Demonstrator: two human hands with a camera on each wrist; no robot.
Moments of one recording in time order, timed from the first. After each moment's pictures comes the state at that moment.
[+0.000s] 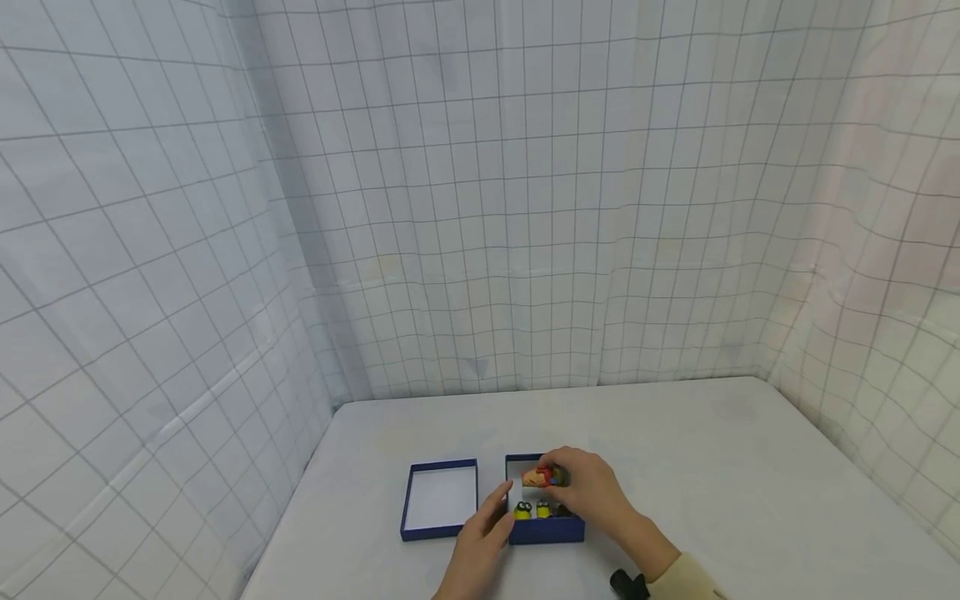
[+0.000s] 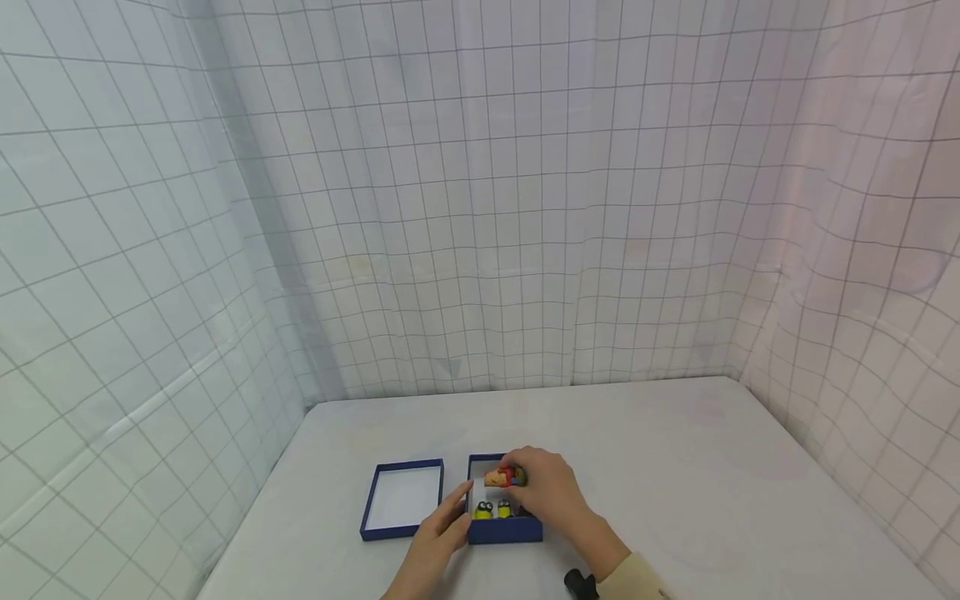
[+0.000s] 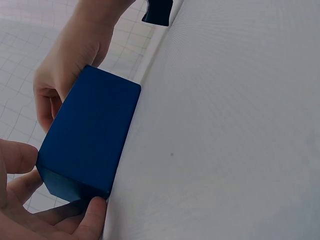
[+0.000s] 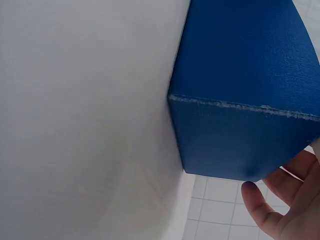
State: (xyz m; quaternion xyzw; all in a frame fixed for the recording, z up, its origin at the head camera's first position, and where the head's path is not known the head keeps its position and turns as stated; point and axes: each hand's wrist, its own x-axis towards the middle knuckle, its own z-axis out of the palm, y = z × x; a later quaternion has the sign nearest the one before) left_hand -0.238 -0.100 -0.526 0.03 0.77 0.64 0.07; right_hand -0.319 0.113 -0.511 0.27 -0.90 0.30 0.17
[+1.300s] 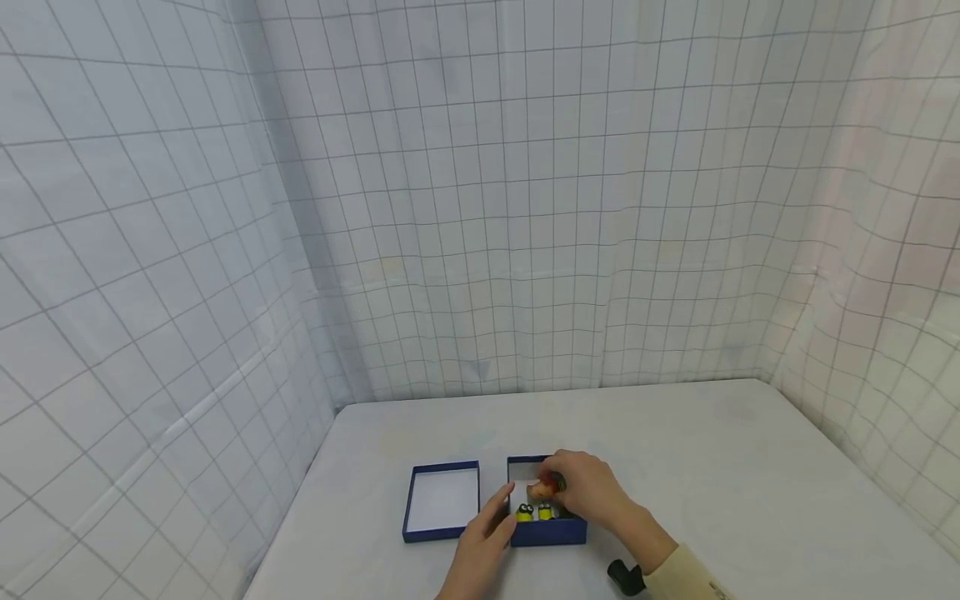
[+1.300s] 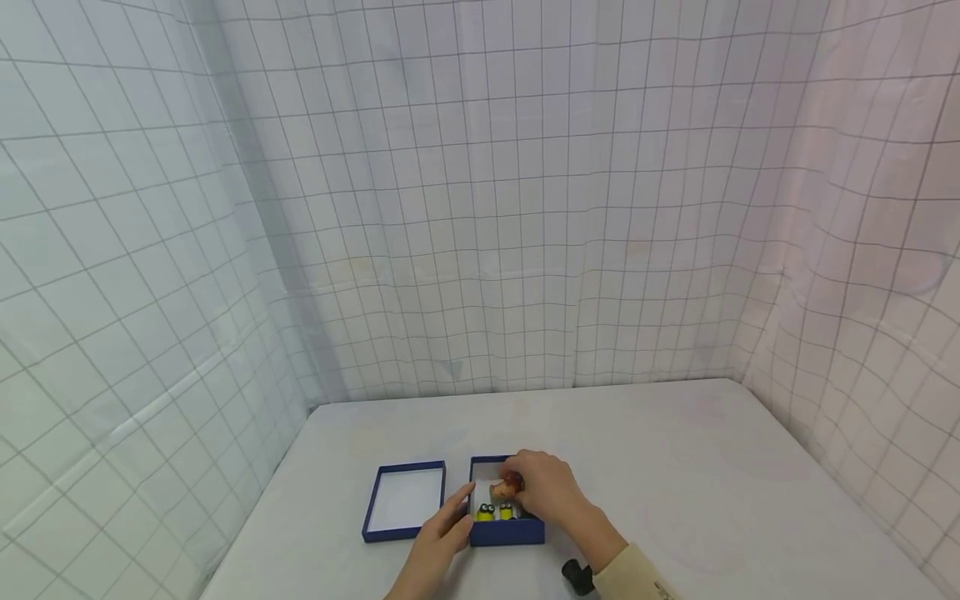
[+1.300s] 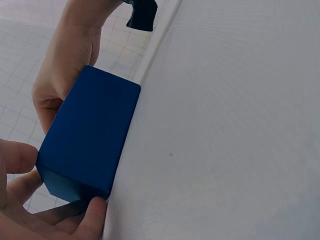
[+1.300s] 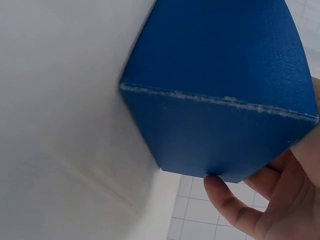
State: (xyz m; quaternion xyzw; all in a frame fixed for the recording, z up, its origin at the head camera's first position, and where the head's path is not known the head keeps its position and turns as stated) left_hand -0.238 -0.101 -0.526 0.03 0.77 0.64 0.07; right_hand -0.320 0.110 -0.497 0.30 -0.92 0.22 0.11
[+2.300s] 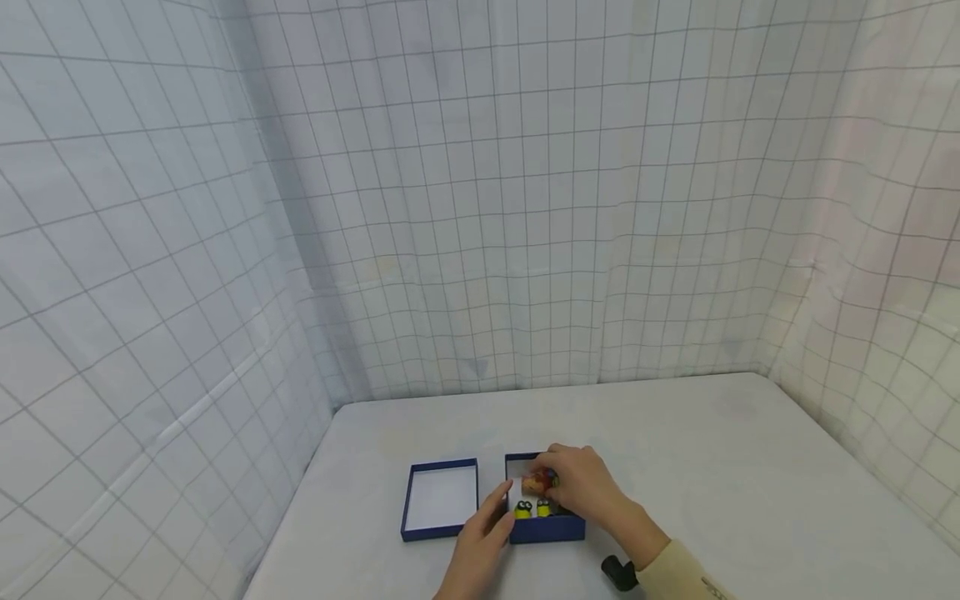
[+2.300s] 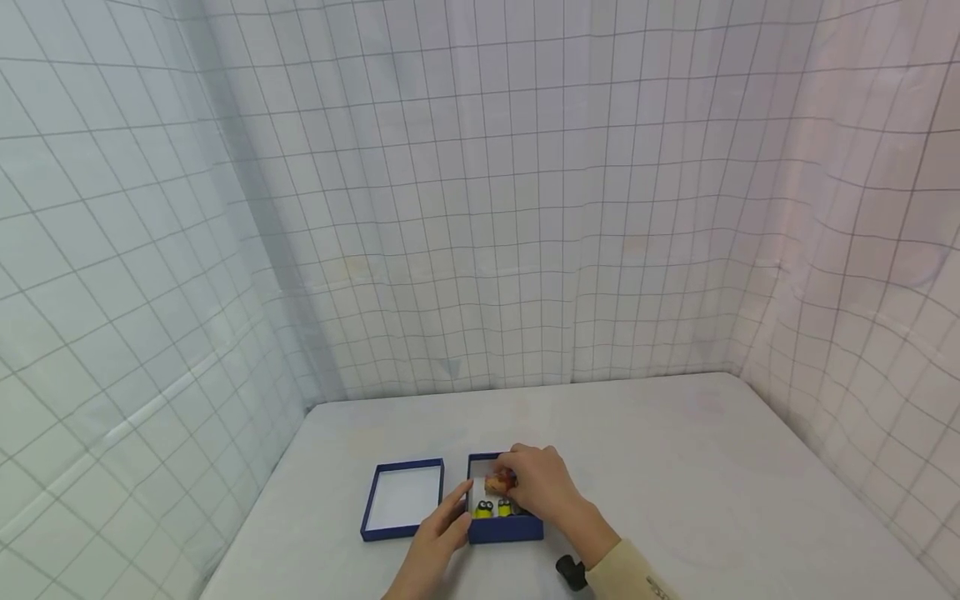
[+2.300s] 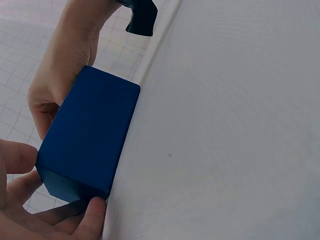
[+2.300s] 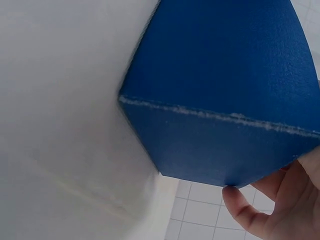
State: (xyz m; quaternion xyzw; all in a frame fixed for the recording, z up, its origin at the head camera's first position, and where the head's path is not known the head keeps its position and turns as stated) left_hand -0.239 -0.100 -0.526 0.04 0.78 0.62 0.07; right_hand -0.321 0.104 -0.494 0.30 -0.93 0.18 0.14
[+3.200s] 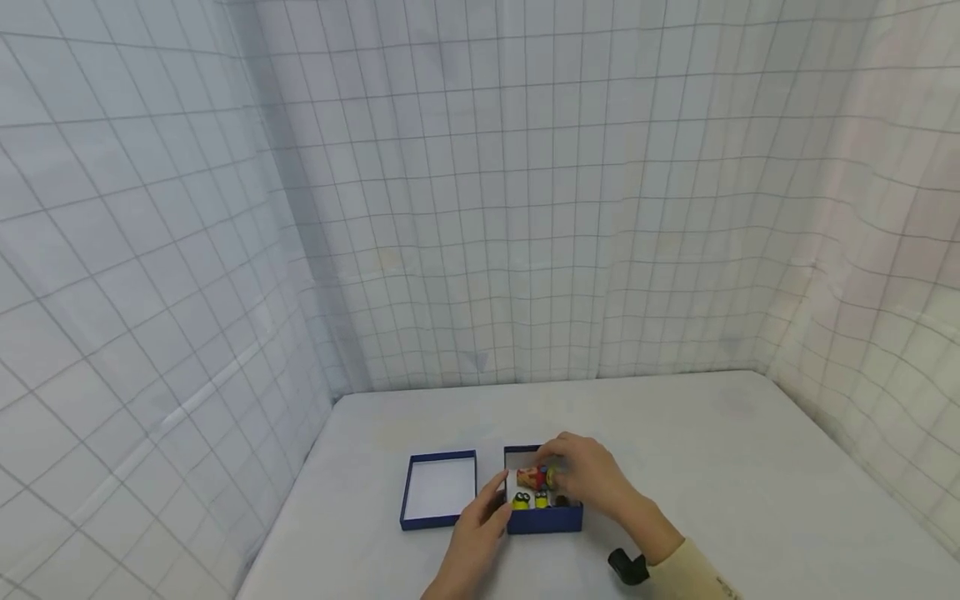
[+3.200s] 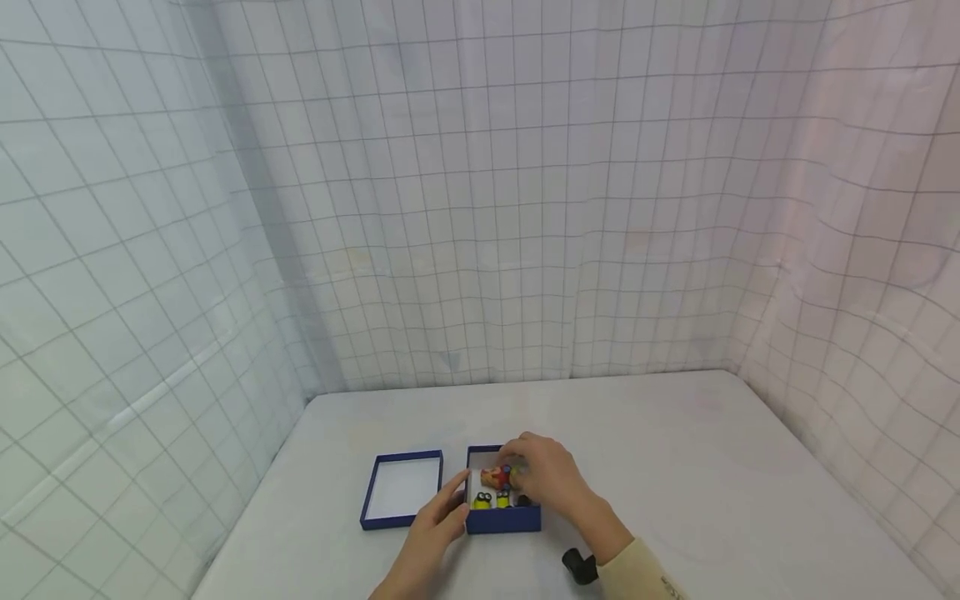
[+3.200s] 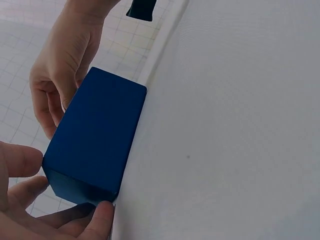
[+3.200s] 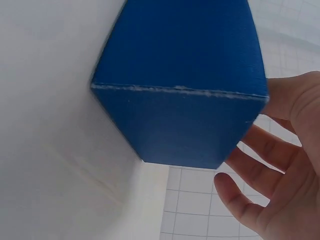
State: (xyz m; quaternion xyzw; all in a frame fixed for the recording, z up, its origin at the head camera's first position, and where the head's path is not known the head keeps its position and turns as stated) left_hand -0.237 -0.101 -0.522 0.01 0.78 0.63 0.05; right_hand -0.313 0.117 -0.485 0.29 -0.90 0.30 0.12
